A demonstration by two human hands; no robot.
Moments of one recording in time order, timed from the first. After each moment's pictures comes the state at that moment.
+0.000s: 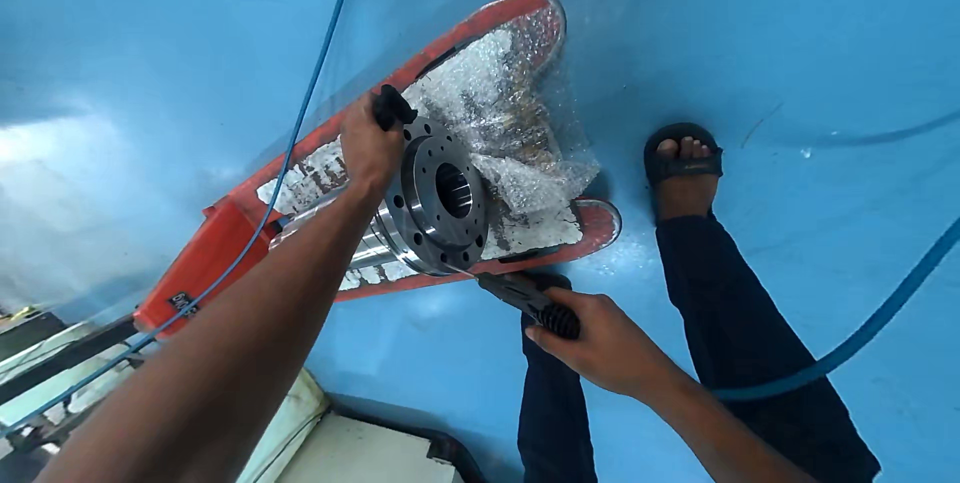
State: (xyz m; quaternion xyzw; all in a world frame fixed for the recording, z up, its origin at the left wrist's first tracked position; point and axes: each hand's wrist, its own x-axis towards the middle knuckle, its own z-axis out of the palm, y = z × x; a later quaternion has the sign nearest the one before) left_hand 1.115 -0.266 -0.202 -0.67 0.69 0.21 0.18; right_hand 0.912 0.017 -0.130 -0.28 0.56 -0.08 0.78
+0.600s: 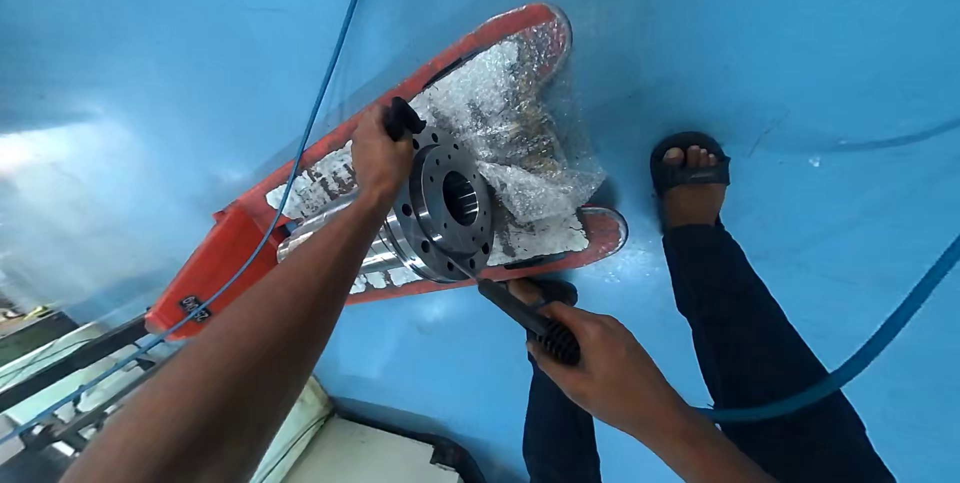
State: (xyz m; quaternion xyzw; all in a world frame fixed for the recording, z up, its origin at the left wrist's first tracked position) left_hand 1.114 -0.268 -0.202 -0.68 0.68 0.22 0.19; right_hand 0.928 0.023 -0.109 -0.37 0.62 -0.11 0.68
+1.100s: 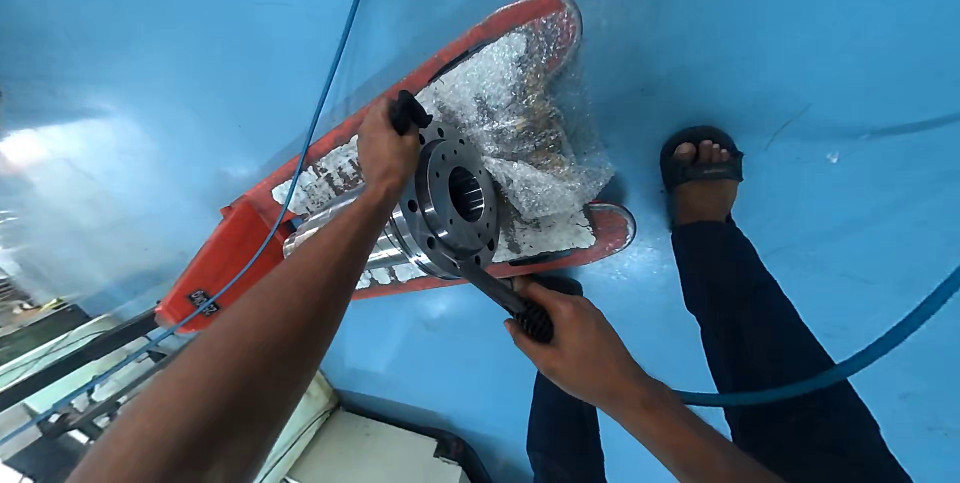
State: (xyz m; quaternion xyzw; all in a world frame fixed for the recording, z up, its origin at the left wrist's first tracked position) left_hand 1.115 -0.267 -0.204 -0.67 0.69 0.22 0.18; right_hand 0.951 0.001 -0.118 -0.36 0.61 -0.15 0.69
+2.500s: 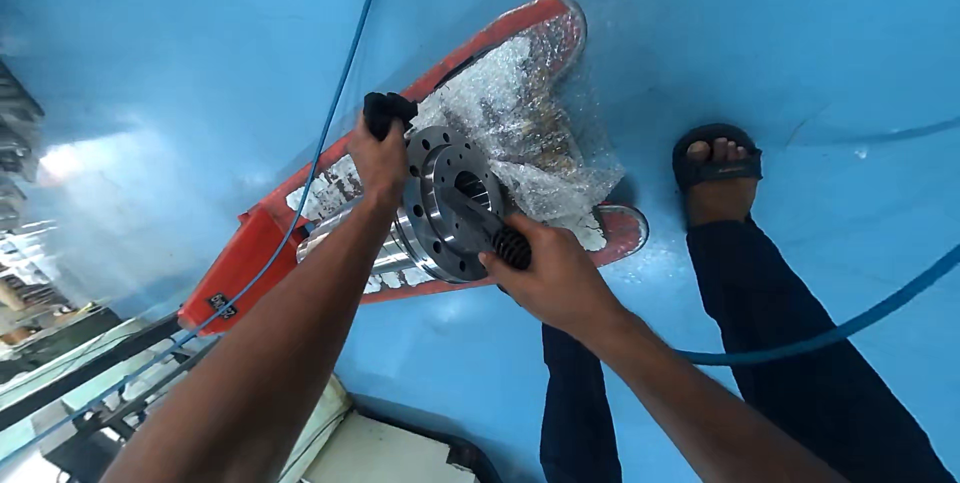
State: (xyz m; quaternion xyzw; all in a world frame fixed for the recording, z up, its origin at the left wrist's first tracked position) left_hand 1.136 -0.265 -0.212 -0.73 0.62 0.29 -0.05; right_hand 0.945 -0.073 -0.131 -0.33 0.63 -0.23 0.66
